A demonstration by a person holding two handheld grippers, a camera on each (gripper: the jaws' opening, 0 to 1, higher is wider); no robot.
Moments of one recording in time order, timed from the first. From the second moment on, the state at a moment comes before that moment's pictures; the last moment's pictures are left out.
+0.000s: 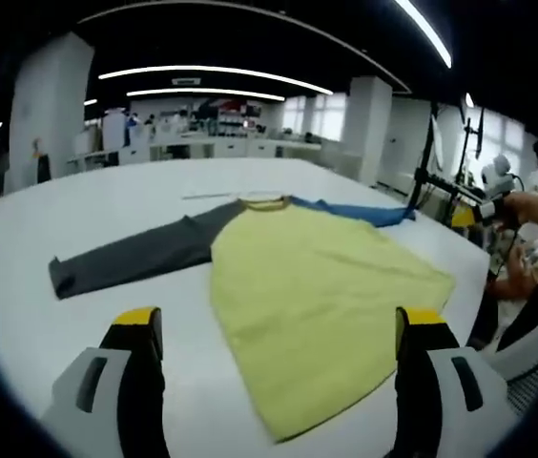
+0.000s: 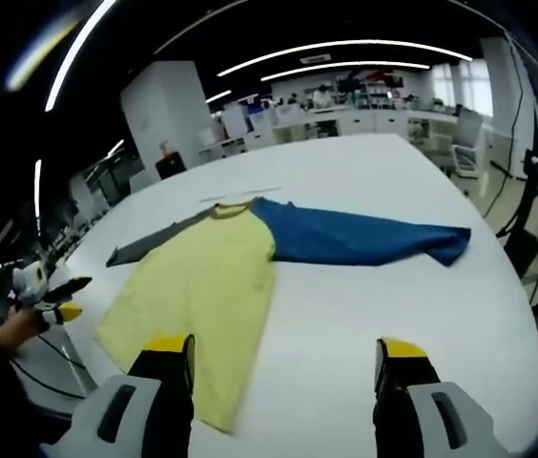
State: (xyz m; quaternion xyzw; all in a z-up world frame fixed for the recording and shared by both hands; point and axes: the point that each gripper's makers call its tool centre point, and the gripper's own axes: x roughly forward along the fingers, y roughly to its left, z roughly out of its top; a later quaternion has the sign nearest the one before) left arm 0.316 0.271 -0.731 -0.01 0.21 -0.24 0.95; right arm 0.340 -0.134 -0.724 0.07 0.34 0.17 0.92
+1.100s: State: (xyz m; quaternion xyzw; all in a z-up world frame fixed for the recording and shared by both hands) left arm 0.329 0.266 -0.727 0.00 0.21 -0.24 0.95; right arm 0.457 -0.256 -0.757 0.03 0.33 0.04 0.94
